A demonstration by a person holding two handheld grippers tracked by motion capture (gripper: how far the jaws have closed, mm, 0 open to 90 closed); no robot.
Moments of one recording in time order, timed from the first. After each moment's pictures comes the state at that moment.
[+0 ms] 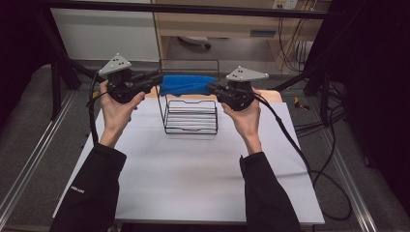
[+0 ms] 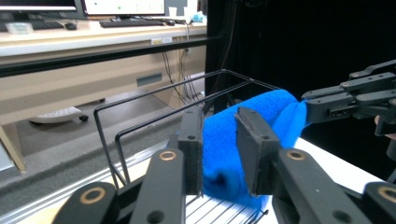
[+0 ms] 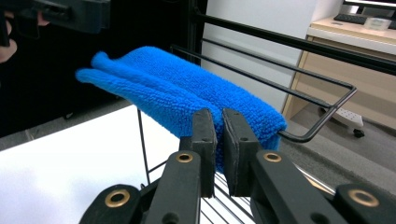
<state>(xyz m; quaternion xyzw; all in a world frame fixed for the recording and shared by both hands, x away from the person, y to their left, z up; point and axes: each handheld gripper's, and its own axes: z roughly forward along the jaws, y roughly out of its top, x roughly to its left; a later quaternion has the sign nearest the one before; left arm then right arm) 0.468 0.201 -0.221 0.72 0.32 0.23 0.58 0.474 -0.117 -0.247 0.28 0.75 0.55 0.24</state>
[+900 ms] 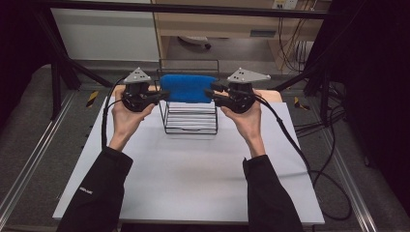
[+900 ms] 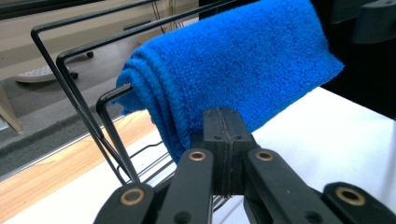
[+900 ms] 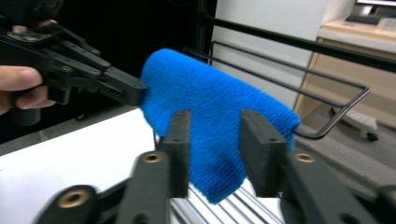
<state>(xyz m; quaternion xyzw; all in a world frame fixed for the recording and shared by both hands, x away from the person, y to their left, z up) 0.479 0.182 -0.261 0.78 0.32 0.20 0.50 0.467 -0.119 -0.246 0.27 0.75 0.56 0.22</state>
